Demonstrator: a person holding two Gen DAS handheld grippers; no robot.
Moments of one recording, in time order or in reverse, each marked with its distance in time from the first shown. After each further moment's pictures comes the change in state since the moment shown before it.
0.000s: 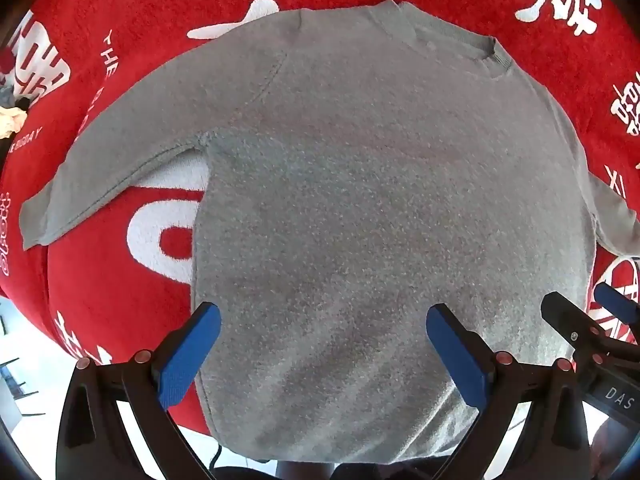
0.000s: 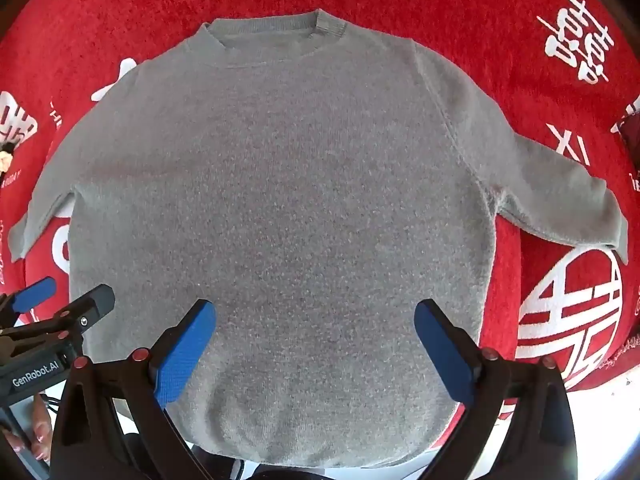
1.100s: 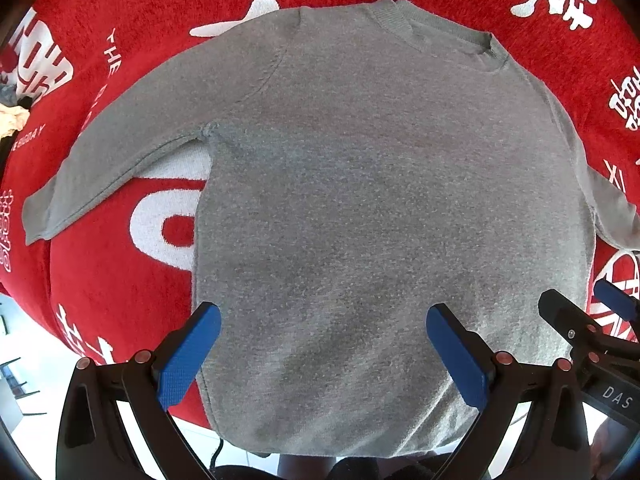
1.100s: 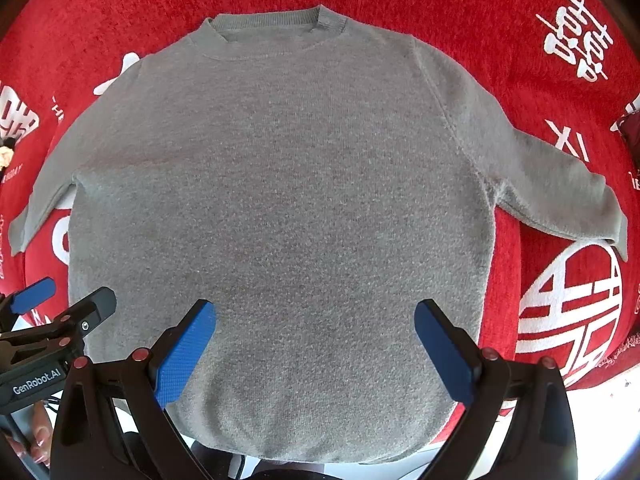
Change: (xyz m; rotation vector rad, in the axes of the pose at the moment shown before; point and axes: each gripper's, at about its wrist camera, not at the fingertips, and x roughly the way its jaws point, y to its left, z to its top) left arm -0.008 -0.002 -0.006 -0.011 -0.005 0.004; right arm -0.003 0.006 -0.003 -0.009 0.002 -0.006
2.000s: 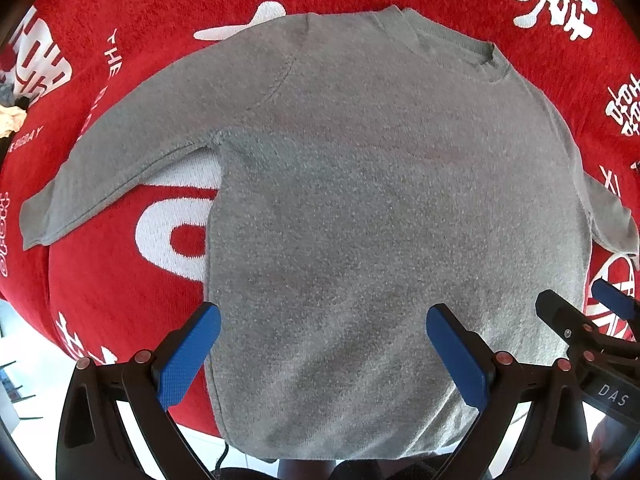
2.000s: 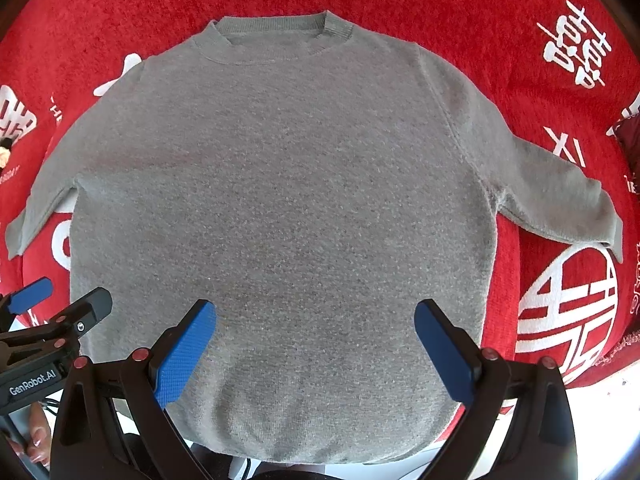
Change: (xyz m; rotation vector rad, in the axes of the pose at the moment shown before) left arm 0.002 0.014 0.007 -0.003 -0.009 -0.033; right arm -0.007 0.015 0.002 -0.013 -0.008 -0.025
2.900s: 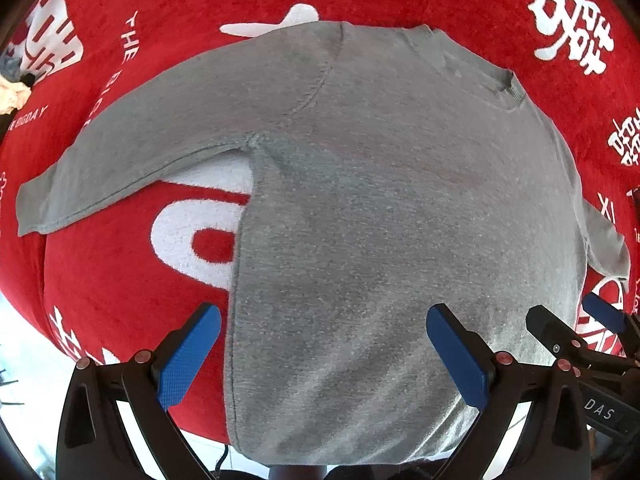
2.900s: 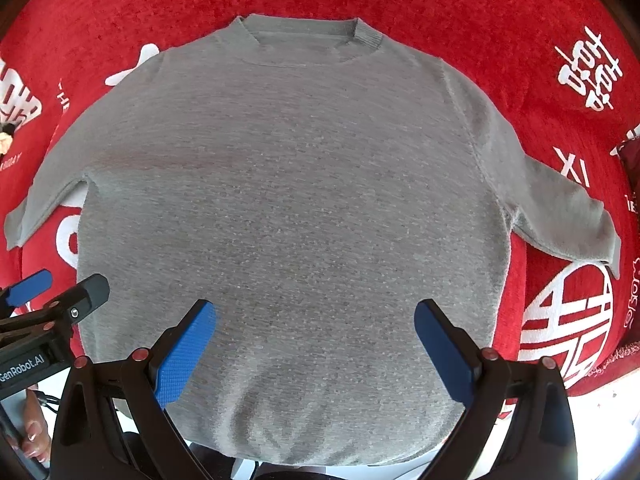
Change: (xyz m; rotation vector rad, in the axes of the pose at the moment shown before) left arm 0.002 0.028 0.003 -0.072 -0.031 -0.056; right arm 0.001 0.027 0.003 -0.044 -0.002 -0.014
